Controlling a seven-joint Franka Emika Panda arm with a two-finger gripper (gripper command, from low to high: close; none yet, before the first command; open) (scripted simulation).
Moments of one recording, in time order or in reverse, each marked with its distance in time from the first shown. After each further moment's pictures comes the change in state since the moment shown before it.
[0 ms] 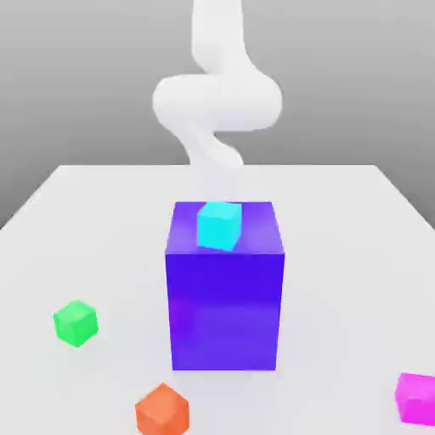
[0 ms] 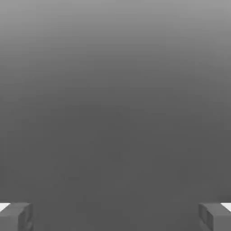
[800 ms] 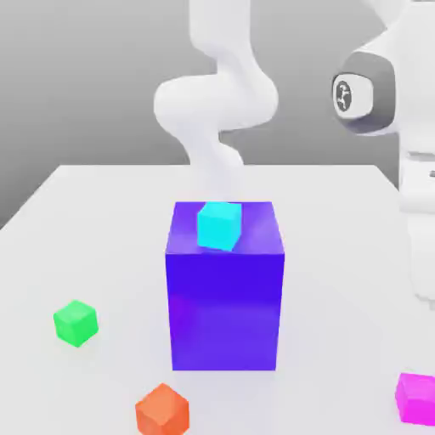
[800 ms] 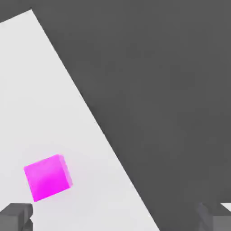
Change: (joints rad) arm 0.342 0.875 0.087 0.020 0.025 0.256 -0.662
